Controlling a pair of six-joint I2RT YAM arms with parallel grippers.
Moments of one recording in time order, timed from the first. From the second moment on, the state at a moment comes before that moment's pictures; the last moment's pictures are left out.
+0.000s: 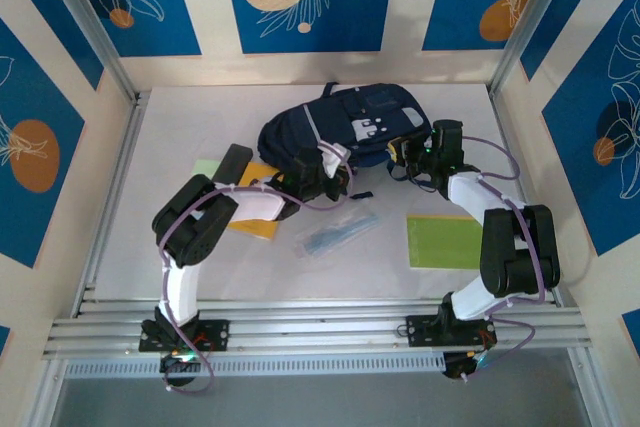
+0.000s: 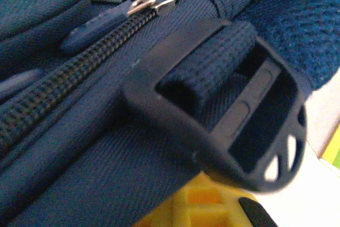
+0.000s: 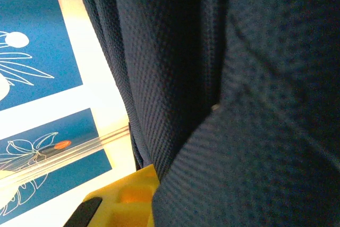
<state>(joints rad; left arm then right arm) -0.74 1.98 1.10 0.45 0.16 -0.16 0.07 1.53 0.87 0.08 -0.47 1.42</state>
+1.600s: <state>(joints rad) -0.67 1.86 1.36 -0.28 0.26 -0.11 0.01 1.43 0.77 -0.13 -0.64 1.12</state>
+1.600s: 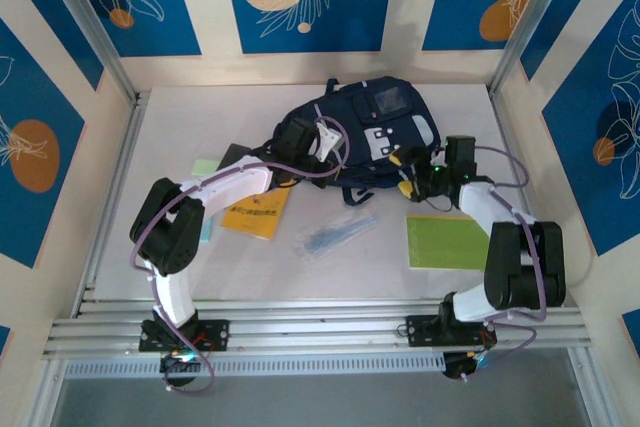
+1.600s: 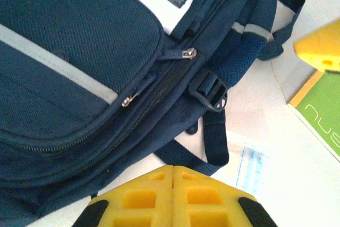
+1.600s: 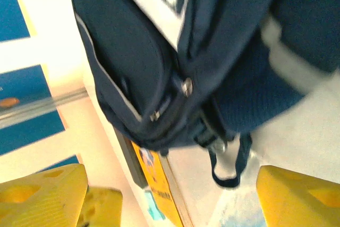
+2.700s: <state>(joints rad) -0.66 1.64 0.99 -0.11 0.16 -0.23 0.28 1.85 0.93 0.14 -0.23 1.41</state>
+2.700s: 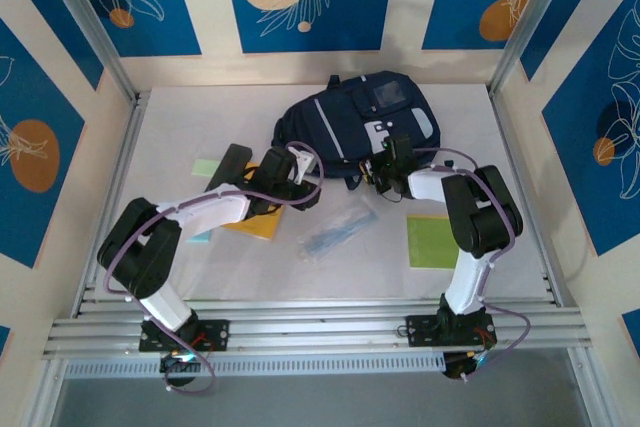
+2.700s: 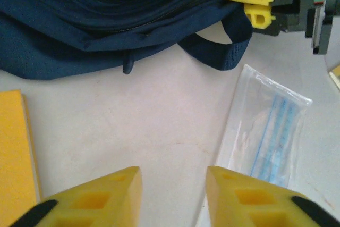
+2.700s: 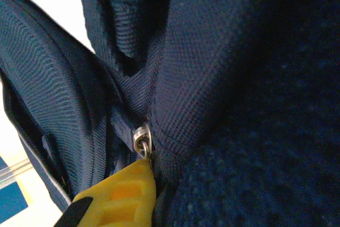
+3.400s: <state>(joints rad) -0.64 1.86 1.29 -0.15 0.24 -0.15 0.23 1.63 0.95 0.03 -0.34 1.24</state>
